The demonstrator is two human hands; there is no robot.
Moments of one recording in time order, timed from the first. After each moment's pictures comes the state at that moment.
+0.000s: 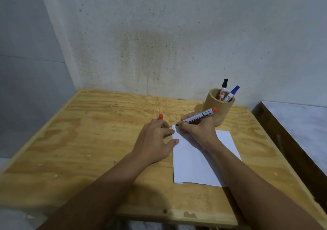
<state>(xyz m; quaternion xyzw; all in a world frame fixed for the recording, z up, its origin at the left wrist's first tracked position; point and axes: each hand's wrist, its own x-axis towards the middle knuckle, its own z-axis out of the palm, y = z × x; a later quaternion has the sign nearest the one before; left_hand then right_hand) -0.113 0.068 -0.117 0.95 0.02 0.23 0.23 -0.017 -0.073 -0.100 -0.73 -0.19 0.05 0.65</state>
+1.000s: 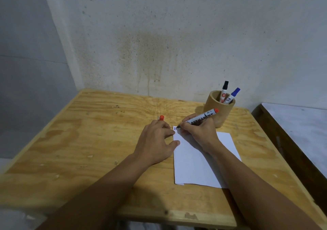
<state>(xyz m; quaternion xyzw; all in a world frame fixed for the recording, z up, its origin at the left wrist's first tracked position) -0.114 0.065 -0.116 0.94 0.03 0.22 0.25 -0.018 -0.073 -0.099 -0.73 -0.20 0.05 0.65</state>
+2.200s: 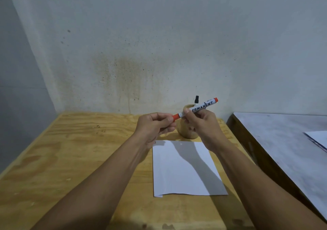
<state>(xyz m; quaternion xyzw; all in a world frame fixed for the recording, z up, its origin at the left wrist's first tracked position) -0.073 0.026 -0.024 0.56 0.12 0.10 0.81 -0.017 -0.126 -0.015 -0.70 -0.18 0.03 0.69</state>
